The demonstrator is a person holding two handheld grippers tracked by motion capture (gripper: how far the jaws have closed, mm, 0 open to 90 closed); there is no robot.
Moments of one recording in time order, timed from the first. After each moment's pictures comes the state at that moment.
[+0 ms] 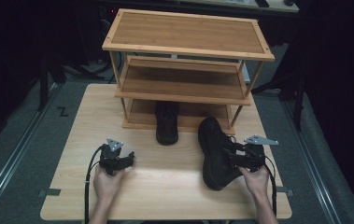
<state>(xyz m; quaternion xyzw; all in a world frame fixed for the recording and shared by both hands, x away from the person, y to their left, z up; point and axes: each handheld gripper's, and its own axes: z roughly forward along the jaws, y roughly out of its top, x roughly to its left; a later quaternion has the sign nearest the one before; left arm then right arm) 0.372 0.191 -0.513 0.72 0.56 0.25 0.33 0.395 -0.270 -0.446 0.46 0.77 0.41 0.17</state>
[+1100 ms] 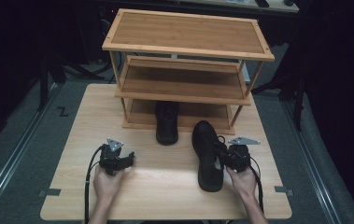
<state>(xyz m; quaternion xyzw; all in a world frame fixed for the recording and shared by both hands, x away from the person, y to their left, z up) 0.372 0.191 -0.513 0.72 0.56 0.25 0.33 0.393 -0.229 -0.456 0.48 0.78 0.37 0.16</state>
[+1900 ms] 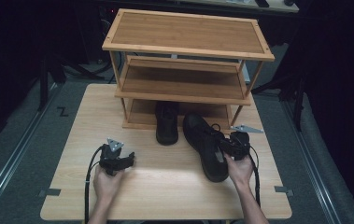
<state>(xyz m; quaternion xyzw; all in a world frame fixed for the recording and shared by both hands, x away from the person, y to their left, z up) 0.372 0.191 -0.513 0.72 0.56 0.25 0.33 0.417 -0.221 -0.429 0.51 0.74 0.42 0.16</state>
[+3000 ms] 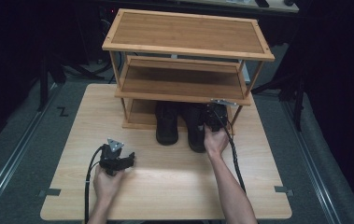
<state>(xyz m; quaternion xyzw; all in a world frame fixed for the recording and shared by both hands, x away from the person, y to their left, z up) 0.372 0.191 -0.513 0.72 0.56 0.25 0.33 0.511 -0.153 -0.426 0.58 0.68 0.39 0.22</state>
